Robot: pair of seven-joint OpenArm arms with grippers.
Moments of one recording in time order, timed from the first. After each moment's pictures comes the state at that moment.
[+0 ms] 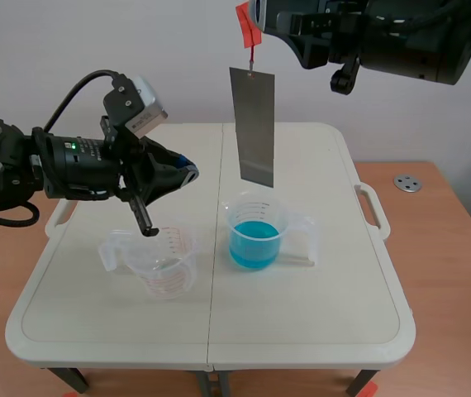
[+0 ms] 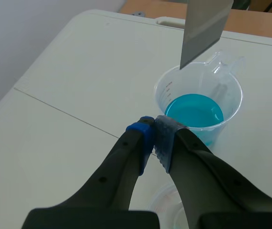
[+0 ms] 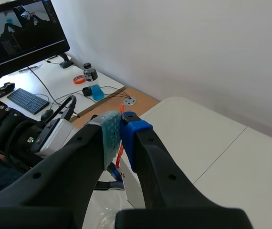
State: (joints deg) left arm -15.8 -23.2 21.2 74.4 -0.1 -45.1 -1.9; right arm 9.2 -1.6 8.1 107.7 42.8 45.1 -49.5
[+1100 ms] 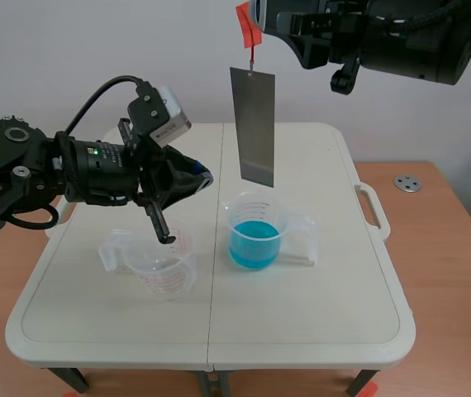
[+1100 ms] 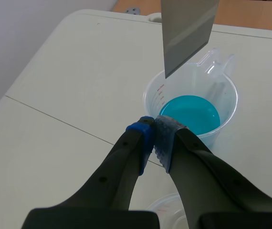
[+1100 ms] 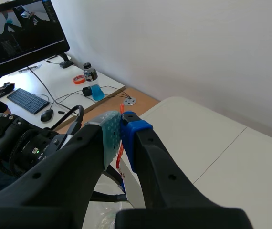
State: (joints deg) left arm -15.8 -19.9 21.2 74.3 4.7 -45.1 -1.7; right arm 9.2 -1.6 8.1 107.7 42.8 45.1 -49.5
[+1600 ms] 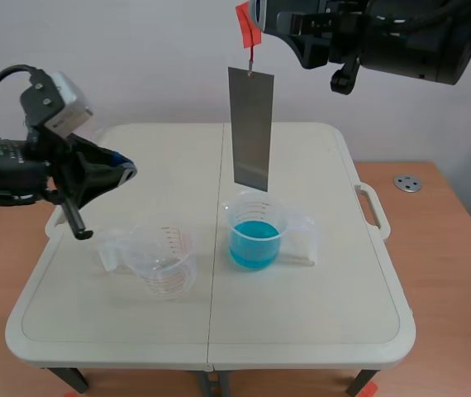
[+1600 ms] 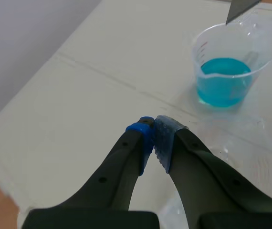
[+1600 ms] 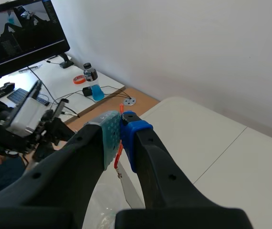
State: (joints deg) left arm -5.0 -36.4 12.7 83.3 -7.7 -41.9 -3.2; right arm 9.3 -1.6 8.1 107.7 42.8 45.1 -49.5
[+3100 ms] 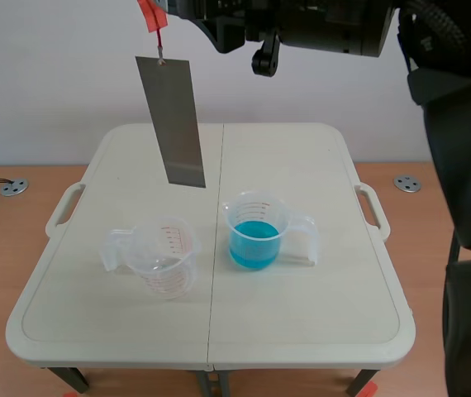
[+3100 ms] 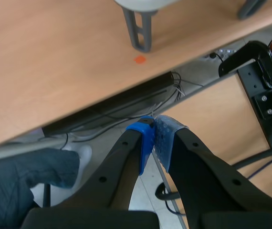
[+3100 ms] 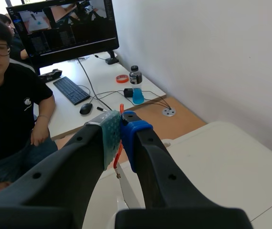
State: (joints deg) left arm 67.3 -20.7 -37.9 96.1 -2.7 -41.8 -12.9; right arm 12.6 -1.6 -5.5 107.8 44.5 45.1 -48.5
